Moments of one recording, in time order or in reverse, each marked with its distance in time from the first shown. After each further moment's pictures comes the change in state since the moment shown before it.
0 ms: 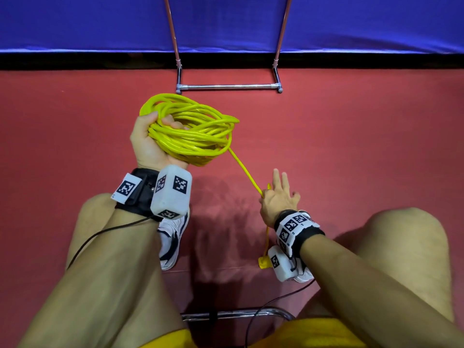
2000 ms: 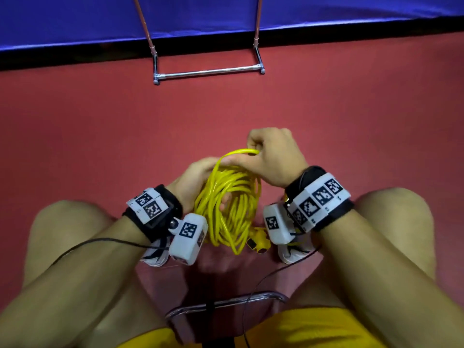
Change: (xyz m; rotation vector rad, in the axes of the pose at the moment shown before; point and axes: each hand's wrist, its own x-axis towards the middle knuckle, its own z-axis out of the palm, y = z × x) left_hand -0.029 -0.089 -0.027 0.884 -0.369 -0.906; right_hand -0.029 0.009 -0.118 0.437 0.430 -0.394
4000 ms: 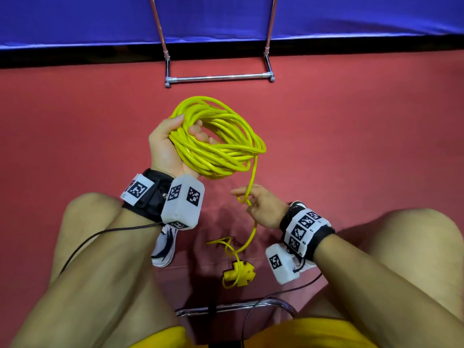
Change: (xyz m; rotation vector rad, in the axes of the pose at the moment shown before) left_hand -0.029 0.054 -0.011 -0.774 0.246 0.644; right_hand -0.043 0.042 0.099 0.260 -0.475 0.096
